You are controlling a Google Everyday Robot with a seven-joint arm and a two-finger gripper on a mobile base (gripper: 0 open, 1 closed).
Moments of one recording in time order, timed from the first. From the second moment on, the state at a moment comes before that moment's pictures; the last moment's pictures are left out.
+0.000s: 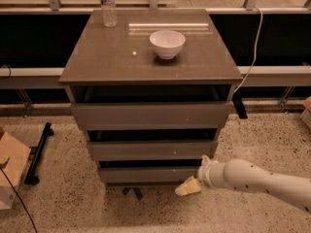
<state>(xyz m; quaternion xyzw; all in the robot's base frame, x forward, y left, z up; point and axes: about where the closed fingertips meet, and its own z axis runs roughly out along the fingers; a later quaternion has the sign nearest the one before) 0.535 -0.157 0.466 -0.38 0.86 0.13 0.32</state>
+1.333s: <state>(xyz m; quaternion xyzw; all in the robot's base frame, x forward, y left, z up) 0.580 -0.135 0.353 -0.34 0.86 0.21 0.31</state>
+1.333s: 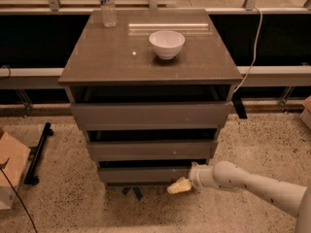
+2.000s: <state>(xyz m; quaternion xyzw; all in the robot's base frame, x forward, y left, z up) 0.607 -0.138 0.314 -0.31 0.87 0.24 0.31</state>
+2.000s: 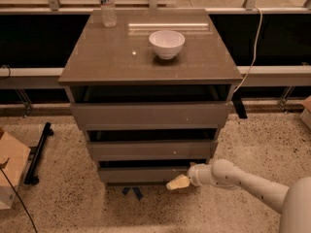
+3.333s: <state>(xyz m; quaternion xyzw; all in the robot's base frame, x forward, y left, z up) 0.670 -0.137 0.250 -0.25 0.87 0.27 0.32</state>
